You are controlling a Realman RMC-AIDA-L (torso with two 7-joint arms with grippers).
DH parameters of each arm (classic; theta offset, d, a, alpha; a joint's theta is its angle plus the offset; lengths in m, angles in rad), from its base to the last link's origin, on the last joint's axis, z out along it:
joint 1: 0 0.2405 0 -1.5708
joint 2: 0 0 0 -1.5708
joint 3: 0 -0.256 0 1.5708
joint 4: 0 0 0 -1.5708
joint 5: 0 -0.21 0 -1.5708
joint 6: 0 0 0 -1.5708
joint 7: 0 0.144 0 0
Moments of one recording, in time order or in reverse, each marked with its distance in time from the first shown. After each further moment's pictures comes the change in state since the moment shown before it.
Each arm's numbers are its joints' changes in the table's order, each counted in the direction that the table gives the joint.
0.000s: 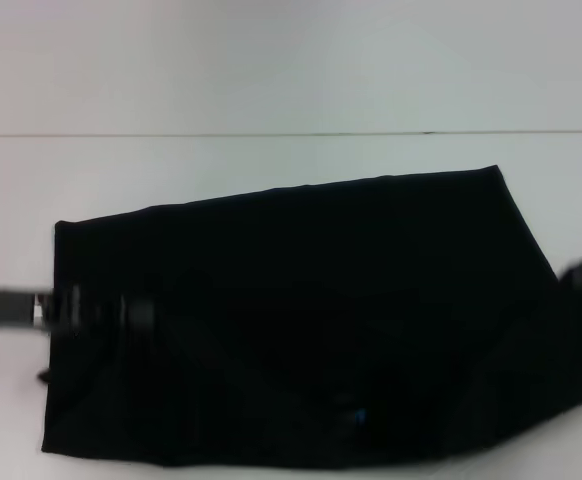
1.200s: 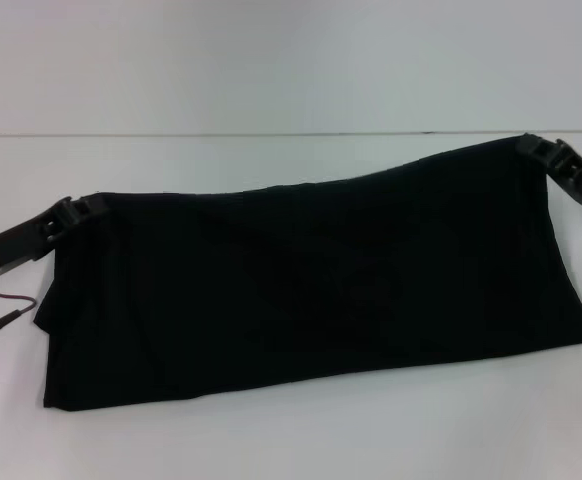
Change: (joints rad) left arm 0.050 -0.096 0.047 -0.226 0.435 0.757 0.215; right arm 0.086 0.268 -0.053 0.213 -0.610 -0.831 -0.581
